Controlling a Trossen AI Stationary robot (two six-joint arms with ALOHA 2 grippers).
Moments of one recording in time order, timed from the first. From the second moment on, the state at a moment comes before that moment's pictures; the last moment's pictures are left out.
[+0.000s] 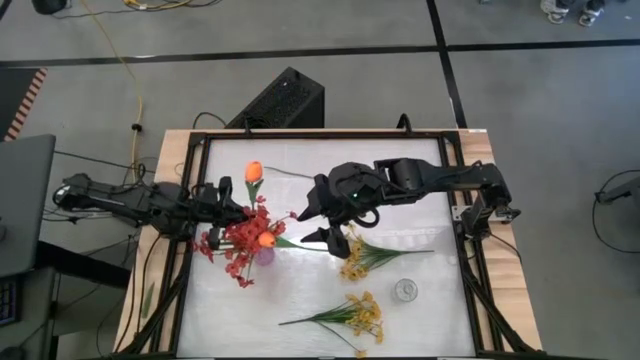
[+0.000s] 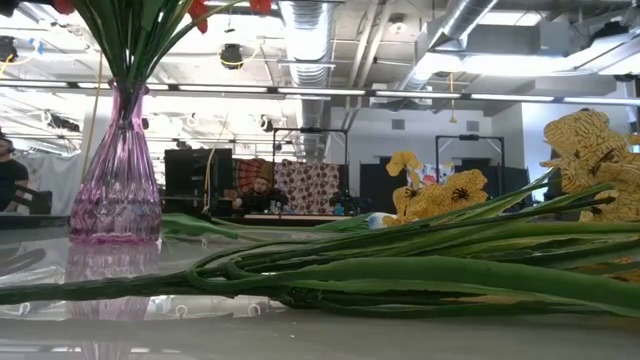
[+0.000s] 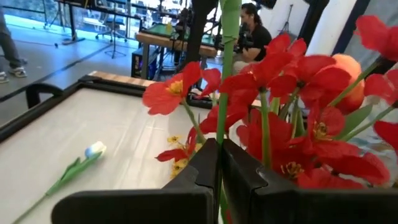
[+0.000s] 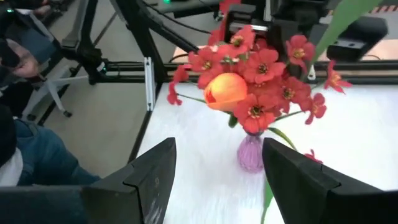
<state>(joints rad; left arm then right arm) -0.19 0.50 0.47 -0.01 -0.16 -0.22 0.15 1.82 2.10 -0.81 -0.13 0.14</state>
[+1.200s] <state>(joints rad) -0.31 0.46 0.34 0.12 -0.26 -0.04 0.26 1.90 2.11 -0.97 -0.05 0.27</state>
